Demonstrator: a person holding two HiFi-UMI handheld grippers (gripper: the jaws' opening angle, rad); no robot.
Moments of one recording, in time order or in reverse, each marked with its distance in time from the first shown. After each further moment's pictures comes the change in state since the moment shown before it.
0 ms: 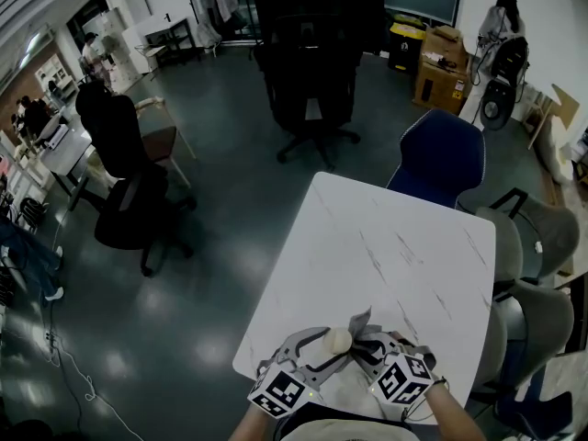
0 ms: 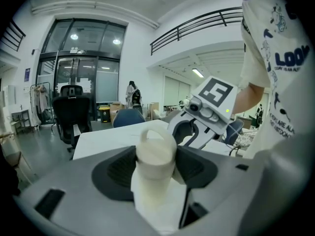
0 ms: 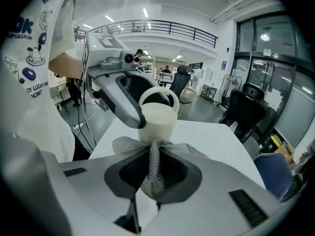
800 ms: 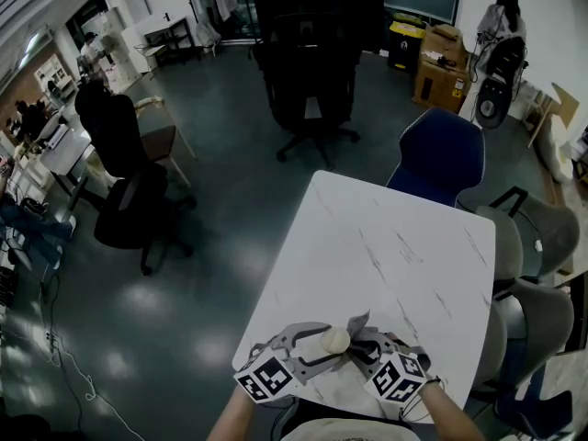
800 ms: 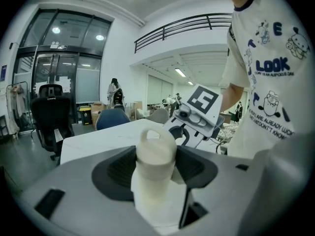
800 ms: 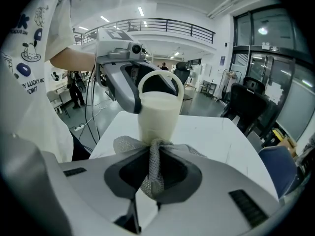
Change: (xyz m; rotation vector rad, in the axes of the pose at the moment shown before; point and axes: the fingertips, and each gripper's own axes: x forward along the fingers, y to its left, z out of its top) left arm -0.003 -0.001 0.002 0.104 -0.001 -0.208; right arm 0.015 0.007 -0.012 0.044 0.019 0.019
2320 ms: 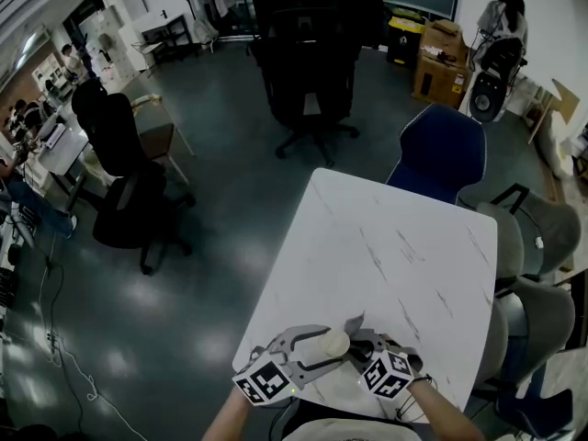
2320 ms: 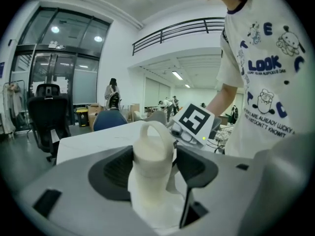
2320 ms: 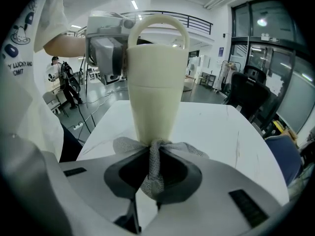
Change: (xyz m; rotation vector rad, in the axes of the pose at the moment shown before) left arm -0.002 -0.005 0.002 0.014 -0.054 -0.037; right arm 0.039 0.005 -0.032 0.049 0.074 0.005
